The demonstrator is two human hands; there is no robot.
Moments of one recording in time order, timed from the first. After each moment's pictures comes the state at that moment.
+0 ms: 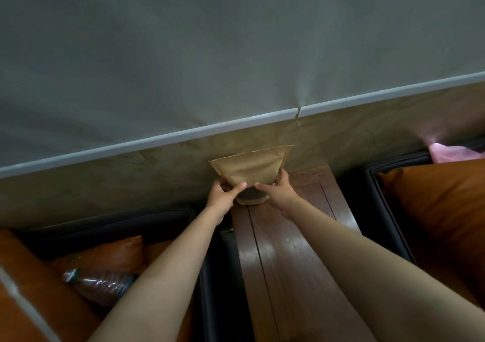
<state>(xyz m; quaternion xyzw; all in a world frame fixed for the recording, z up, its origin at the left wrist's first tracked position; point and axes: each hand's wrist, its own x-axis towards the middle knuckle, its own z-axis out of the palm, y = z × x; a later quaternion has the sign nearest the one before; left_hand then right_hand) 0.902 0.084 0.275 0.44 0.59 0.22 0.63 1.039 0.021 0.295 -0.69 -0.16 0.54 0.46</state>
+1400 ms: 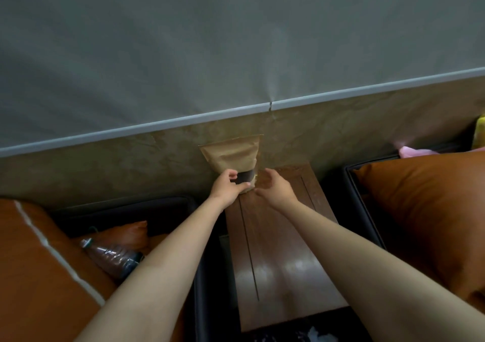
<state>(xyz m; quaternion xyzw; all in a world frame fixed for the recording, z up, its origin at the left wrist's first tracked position) 0.903 -0.010 0.348 0.64 0.57 0.16 0.49 1.032 -0.085 0.360 -0.80 -0.42 0.34 0.27</state>
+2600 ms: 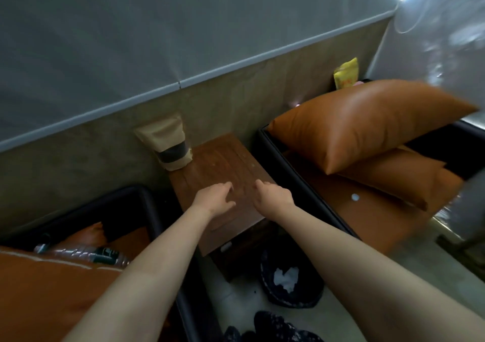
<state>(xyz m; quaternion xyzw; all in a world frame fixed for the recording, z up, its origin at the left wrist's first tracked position) 0.891 -0.249 0.377 0.95 0.27 -0.12 0.13 1.003 -0.378 0.380 -0.87 -0.47 0.15 0.04</state>
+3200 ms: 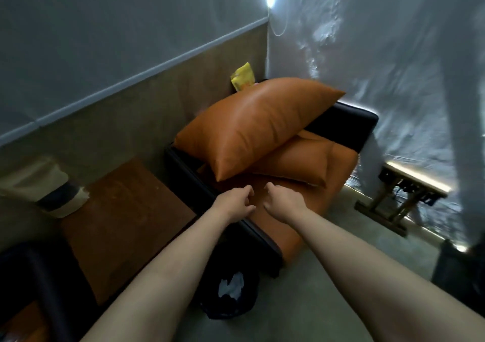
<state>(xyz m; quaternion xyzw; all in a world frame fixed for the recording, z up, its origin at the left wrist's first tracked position) 1.124 -0.494 0.382 0.96 0.11 -0.17 0.19 1.187 -0.637 0.379 -0.93 -0.31 0.18 0.10</state>
